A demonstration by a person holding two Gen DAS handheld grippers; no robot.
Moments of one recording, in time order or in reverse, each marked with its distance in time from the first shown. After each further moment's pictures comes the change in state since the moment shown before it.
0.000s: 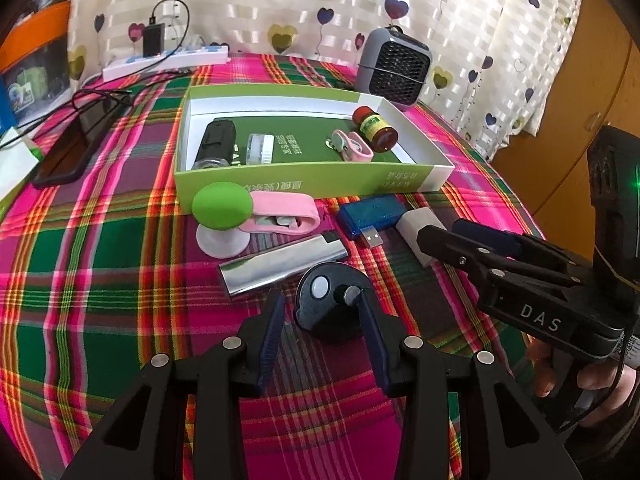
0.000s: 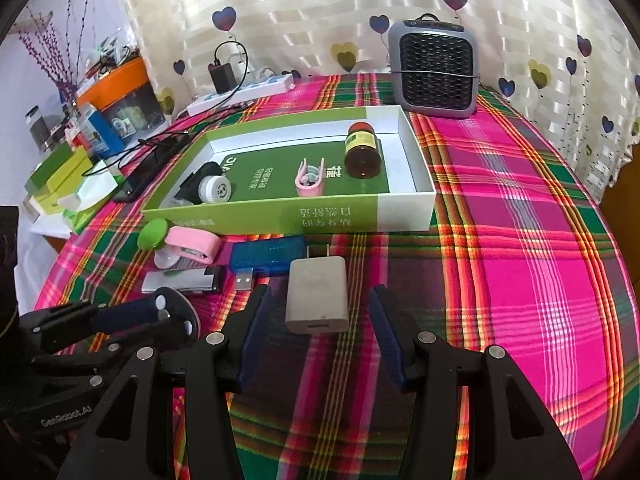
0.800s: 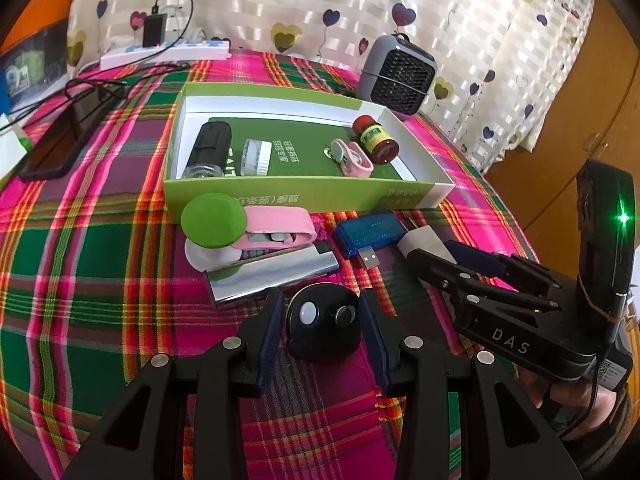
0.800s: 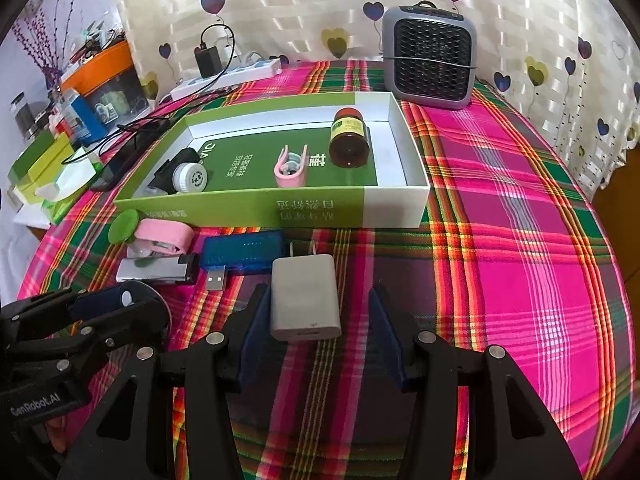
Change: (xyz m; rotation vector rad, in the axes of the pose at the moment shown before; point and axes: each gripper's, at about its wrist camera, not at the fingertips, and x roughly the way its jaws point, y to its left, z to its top) left arm 0.008 0.007 0.010 -0.061 -0.004 -0.057; right arm 0.013 -0.005 0.003 -0.017 0.047 -0.057
